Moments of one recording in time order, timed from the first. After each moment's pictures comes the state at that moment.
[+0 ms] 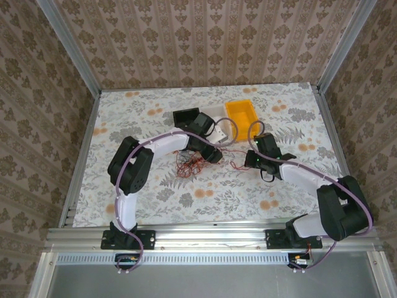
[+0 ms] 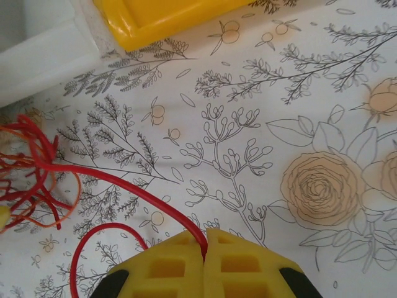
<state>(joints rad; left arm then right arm) -0.74 2.01 1.43 -0.52 0.30 0.23 0.32 1.36 0.66 -0.19 -0.03 0.50</state>
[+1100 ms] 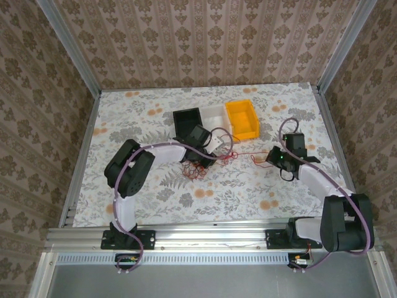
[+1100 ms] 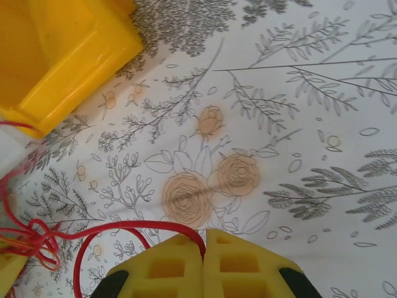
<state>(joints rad) -0.75 1.95 1.16 -0.20 0.25 0.09 -0.03 1.25 0.61 -0.27 -0.18 0.54</state>
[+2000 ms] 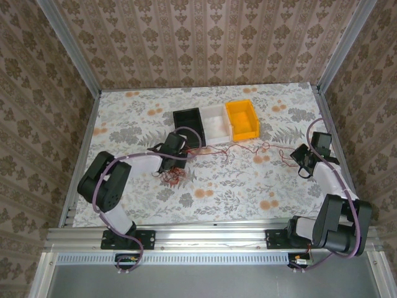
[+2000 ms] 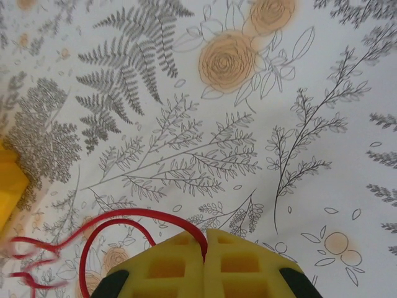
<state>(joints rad) -0.59 1.67 0.80 -0.13 -0.15 -0.27 -0.31 1.22 0.65 -0.35 -0.06 0.58</state>
